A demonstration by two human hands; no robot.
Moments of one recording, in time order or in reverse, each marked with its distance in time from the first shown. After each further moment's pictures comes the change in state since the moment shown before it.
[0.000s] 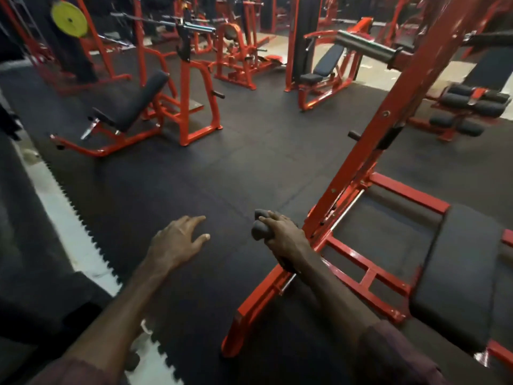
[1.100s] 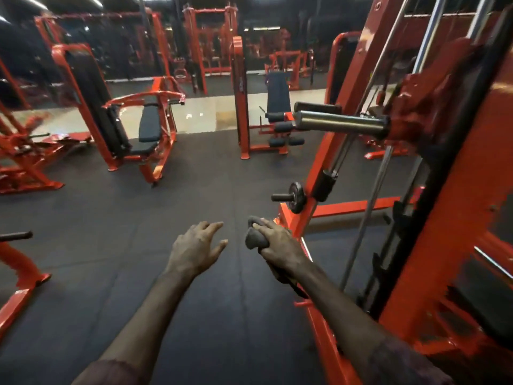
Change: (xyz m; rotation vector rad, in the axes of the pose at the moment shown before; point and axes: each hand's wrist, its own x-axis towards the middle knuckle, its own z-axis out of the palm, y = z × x) left_hand 0.878 0.088 -0.054 -0.042 0.037 0.991; right_hand 0.650 0.174 -0.120 0.042 0.506 0.761
